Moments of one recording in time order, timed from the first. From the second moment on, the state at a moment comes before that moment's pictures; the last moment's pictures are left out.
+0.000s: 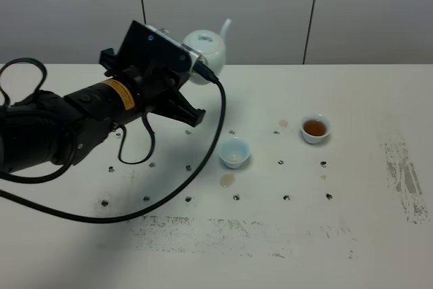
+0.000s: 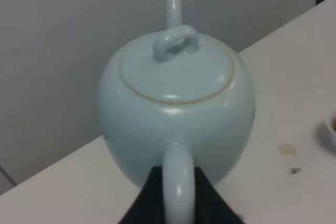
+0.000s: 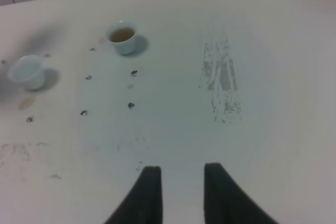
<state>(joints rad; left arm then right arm) -0.45 1.72 -0.99 0.22 -0.37 0.05 -0.08 -0.01 -0.52 0.17 1.11 0.00</state>
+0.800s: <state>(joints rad) -0.42 1.69 -1.12 0.06 -0.16 0.21 -0.08 -0.01 -0.52 0.17 1.11 0.00</state>
